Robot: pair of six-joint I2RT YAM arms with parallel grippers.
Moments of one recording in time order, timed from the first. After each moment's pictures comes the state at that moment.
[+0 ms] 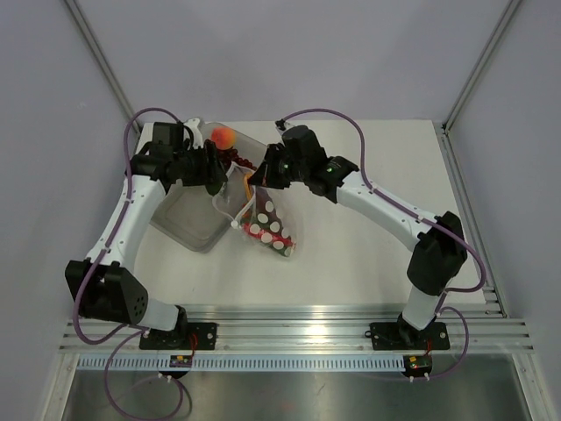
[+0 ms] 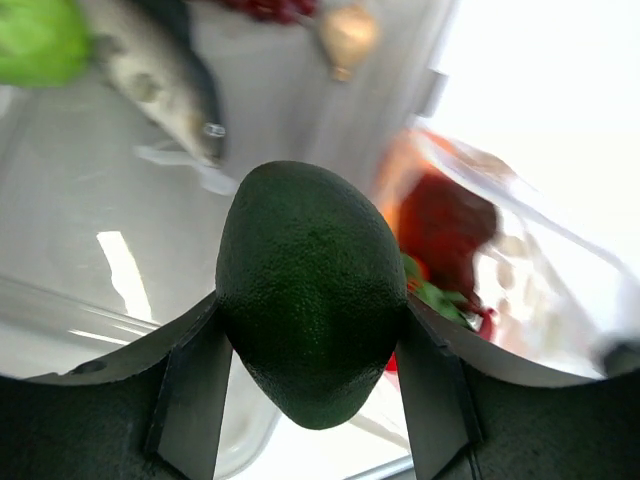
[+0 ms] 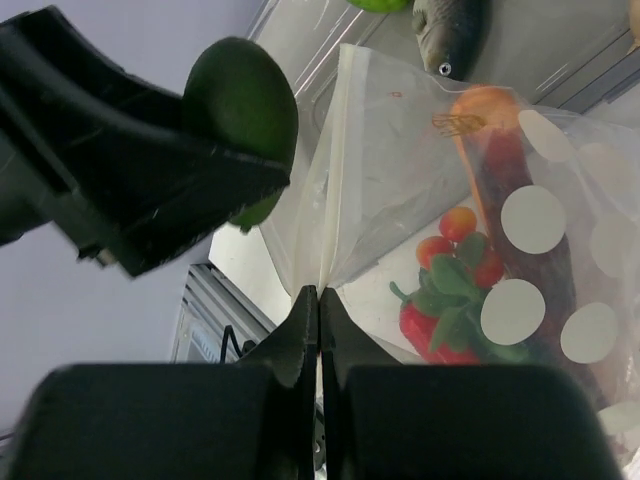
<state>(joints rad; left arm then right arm) -0.12 1.44 1.40 -0.77 0.26 -0.22 0.76 1.76 1.62 -0.34 -0.21 0.79</state>
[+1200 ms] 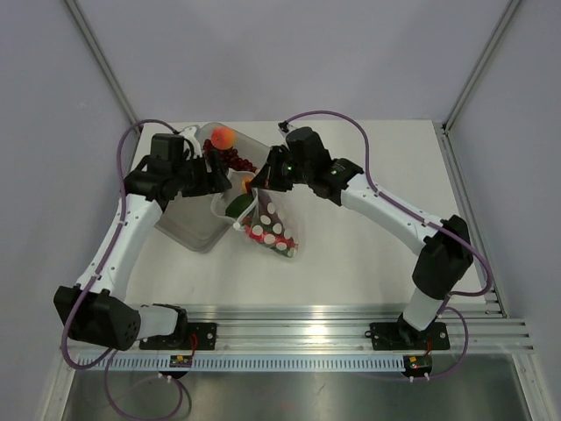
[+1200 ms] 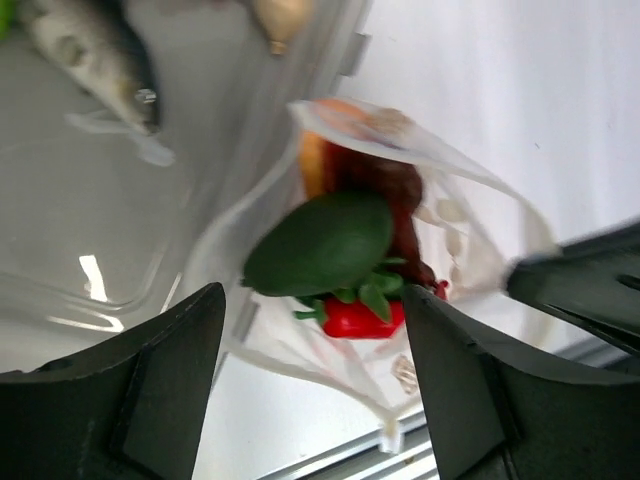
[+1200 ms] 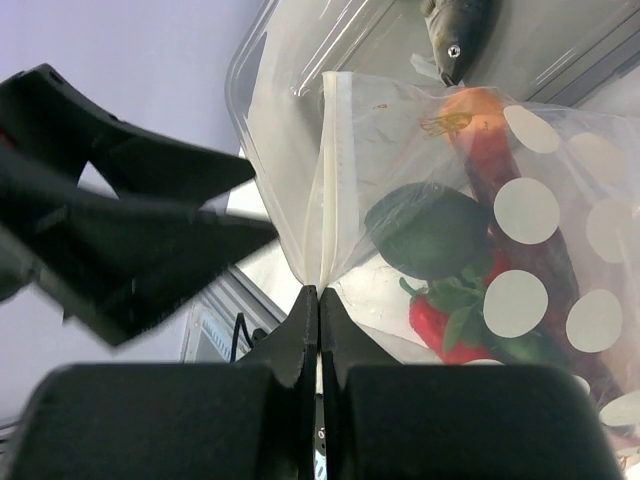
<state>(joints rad) -0.23 1.29 1.30 -0.75 0.24 -0.32 0.76 1.74 1.60 -0.34 -0.23 0.82</state>
